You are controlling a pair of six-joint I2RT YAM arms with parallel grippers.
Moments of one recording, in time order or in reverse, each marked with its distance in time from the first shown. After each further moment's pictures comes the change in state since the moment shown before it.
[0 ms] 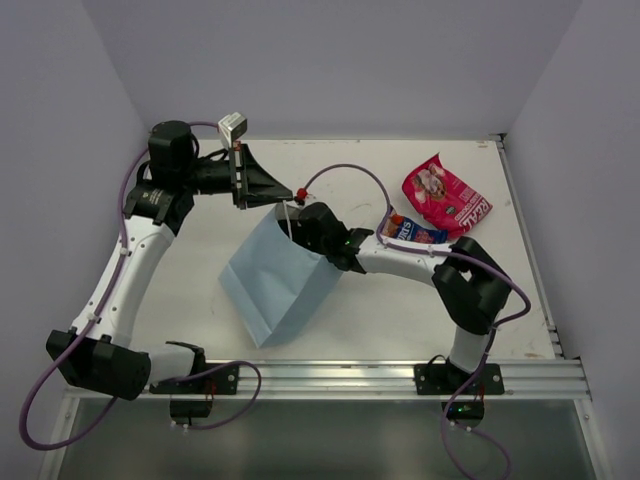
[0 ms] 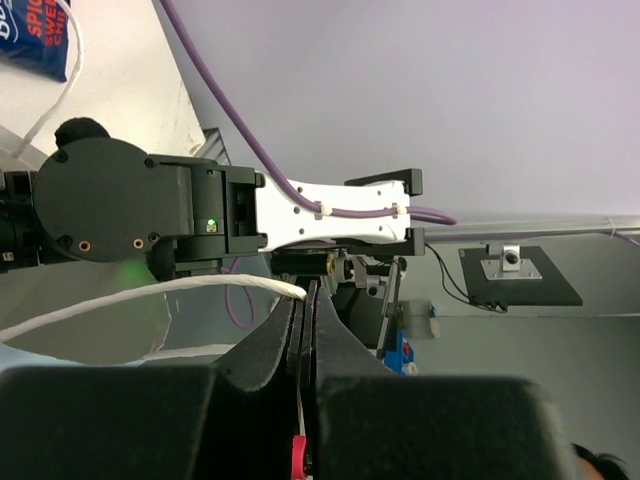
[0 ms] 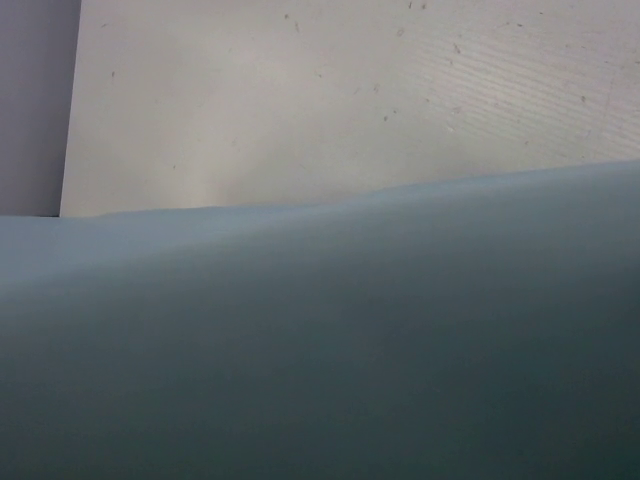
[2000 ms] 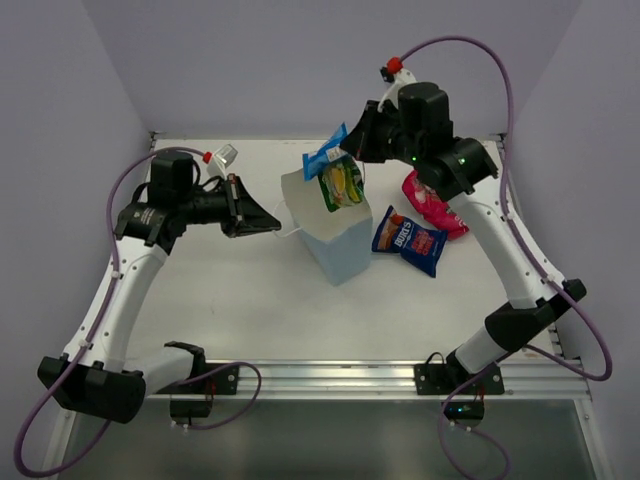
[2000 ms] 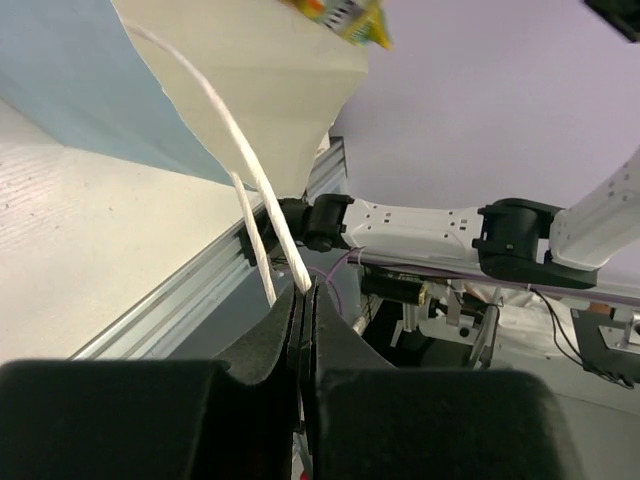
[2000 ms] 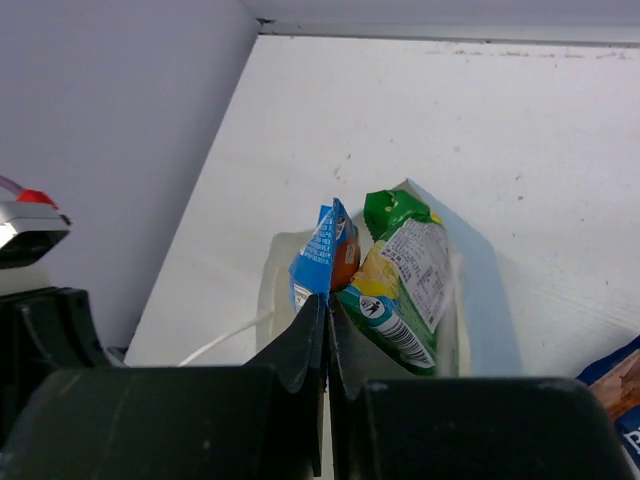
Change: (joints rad) left arm 0.006 -0.116 -0.100 -0.354 -0.243 0.317; right arm -0.317 -0.231 0.726 -0.704 0.017 -0.246
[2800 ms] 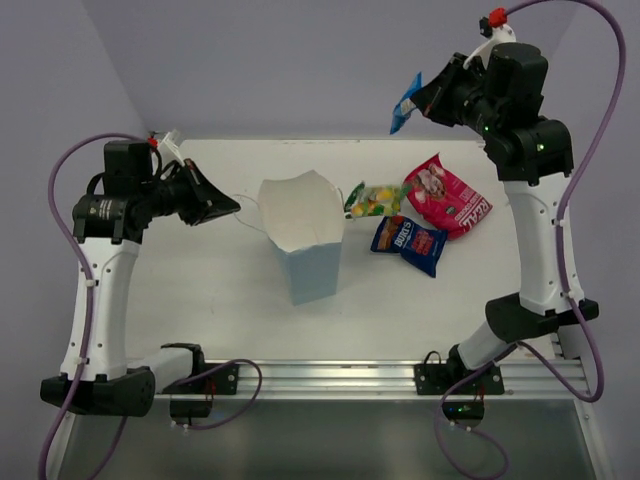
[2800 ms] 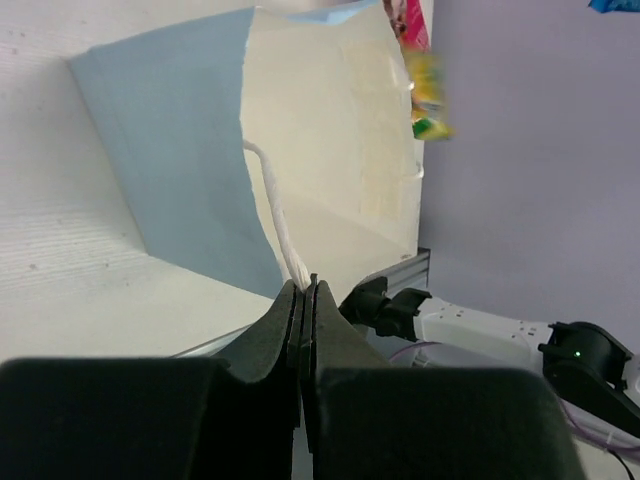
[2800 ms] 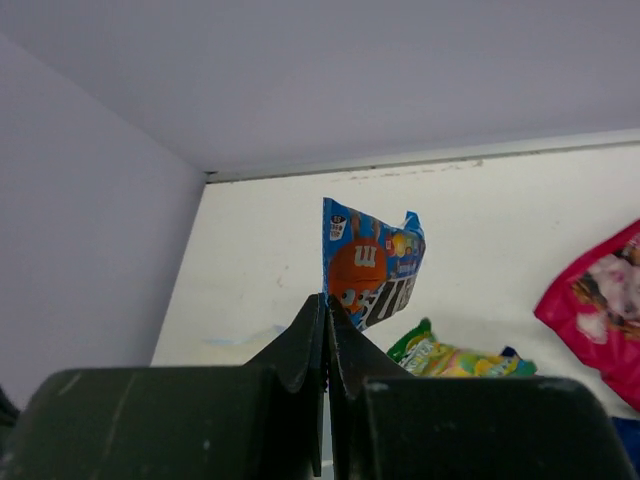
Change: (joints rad) left arm 0.174 0.005 0.242 -0.307 -0.269 0.127; right arm -0.270 0.041 0.434 -0.225 -0.023 0.003
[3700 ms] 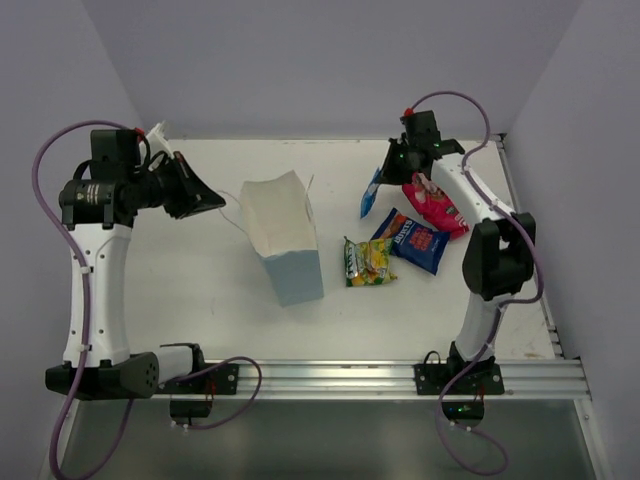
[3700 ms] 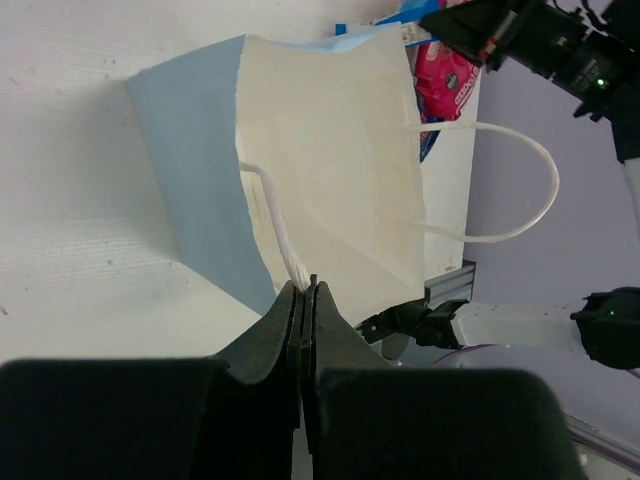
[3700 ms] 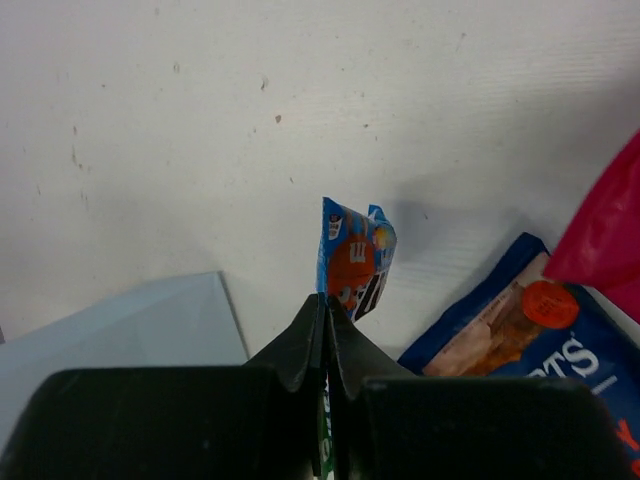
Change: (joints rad) left arm 0.080 0.090 0.159 -0.169 -0.054 0.159; right arm -0.071 0.248 -0.659 0.289 -0.092 -0.006
